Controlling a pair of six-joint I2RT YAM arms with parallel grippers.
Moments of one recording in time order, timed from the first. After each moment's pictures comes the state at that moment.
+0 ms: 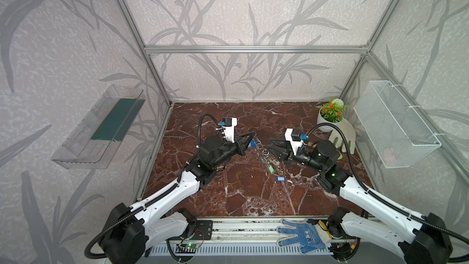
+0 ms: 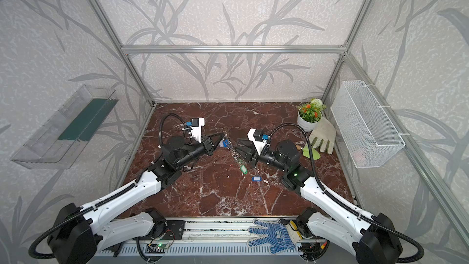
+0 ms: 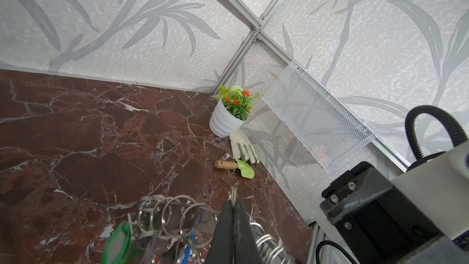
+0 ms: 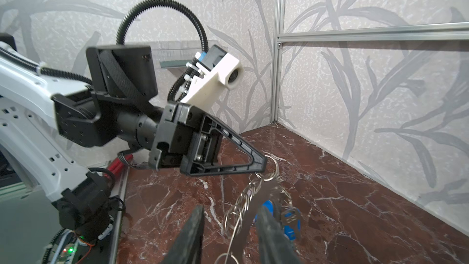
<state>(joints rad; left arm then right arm) -0.62 1.10 0.66 0.42 0.23 -0.61 0.64 0.98 0.65 0.40 -0.50 0.11</state>
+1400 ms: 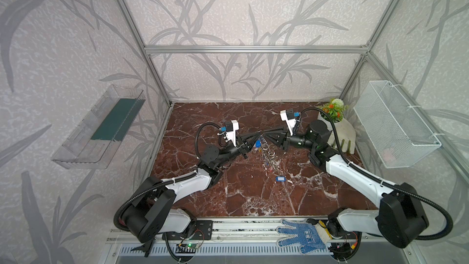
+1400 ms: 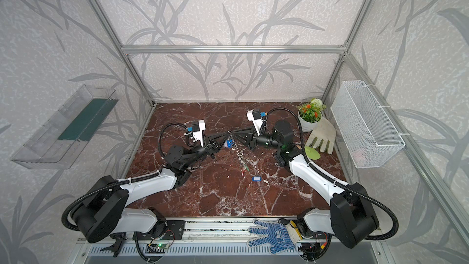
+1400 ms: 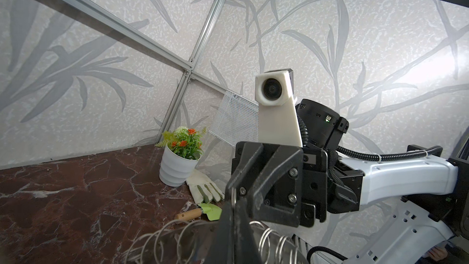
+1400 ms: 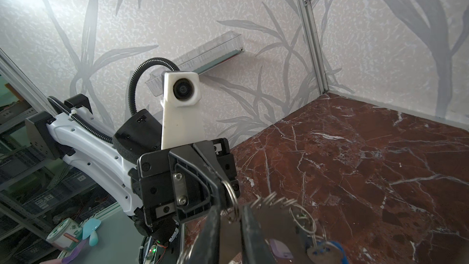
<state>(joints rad) -0.61 1.36 0.54 1.19 0.44 -0.63 0.47 1.31 0.82 0.53 -0.90 0.46</state>
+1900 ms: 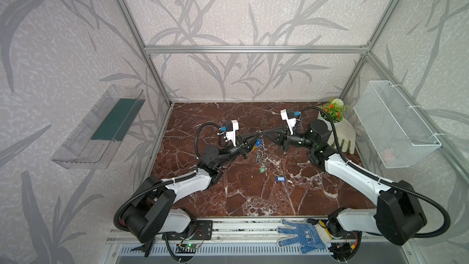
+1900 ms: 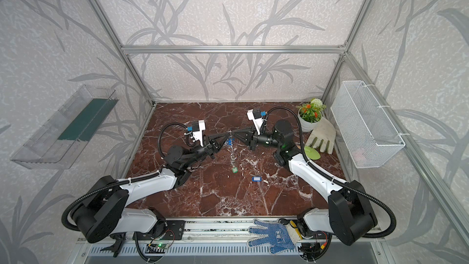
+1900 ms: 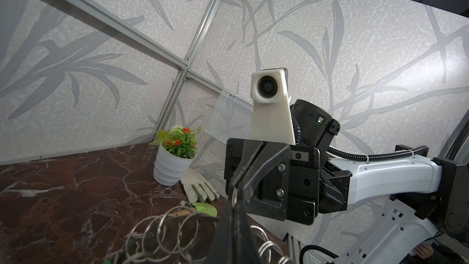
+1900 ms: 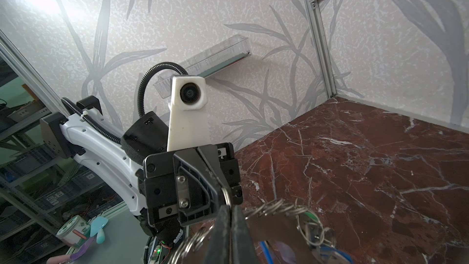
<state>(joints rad) -0.61 1.36 0.54 1.19 0.46 -0.65 0.47 1.33 0.82 0.60 -0.93 0.51</state>
